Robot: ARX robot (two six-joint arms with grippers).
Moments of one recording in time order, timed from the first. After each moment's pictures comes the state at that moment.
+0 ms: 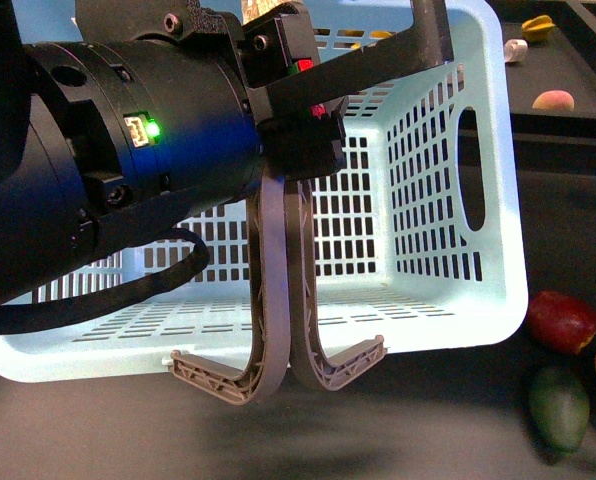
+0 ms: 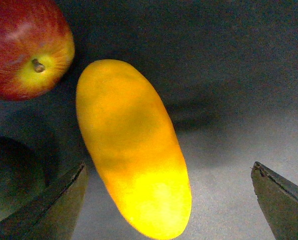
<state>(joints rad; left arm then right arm) -0.60 1.67 0.57 0.94 0.00 -0.49 -0.53 2.60 0.89 0.67 -0.17 -0.24</state>
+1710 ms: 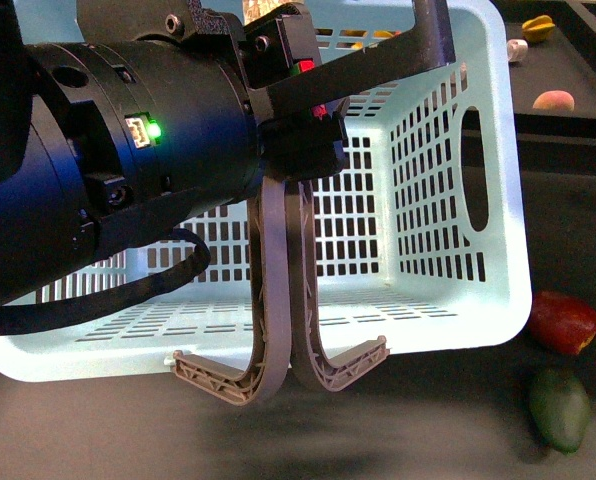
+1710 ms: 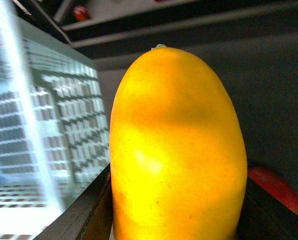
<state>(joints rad) -0.60 1.67 0.57 0.94 0.00 -0.49 -0.24 1.68 0.62 0.51 -0.60 0.10</state>
